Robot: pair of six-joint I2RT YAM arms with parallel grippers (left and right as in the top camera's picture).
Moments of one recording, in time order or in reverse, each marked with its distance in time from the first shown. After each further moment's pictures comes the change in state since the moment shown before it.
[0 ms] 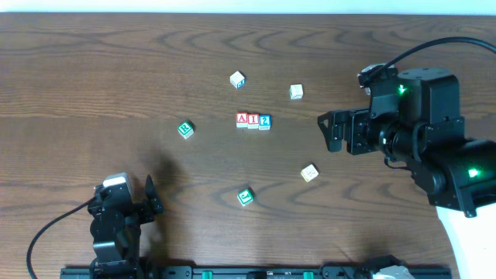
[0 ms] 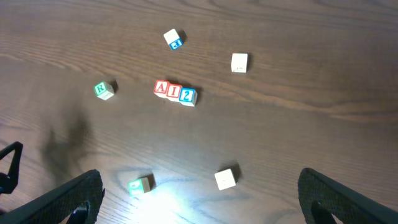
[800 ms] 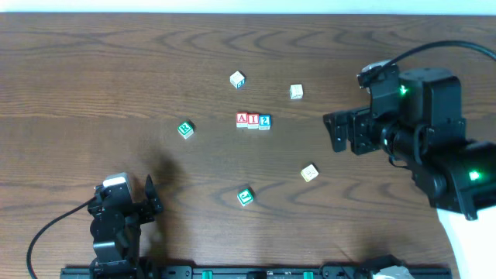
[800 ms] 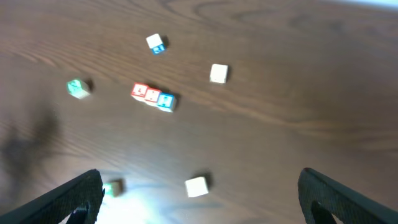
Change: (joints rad) left arm 0.000 0.000 0.000 0.000 0.000 0.000; right arm 0.000 -0.021 -0.017 0.035 0.078 -0.140
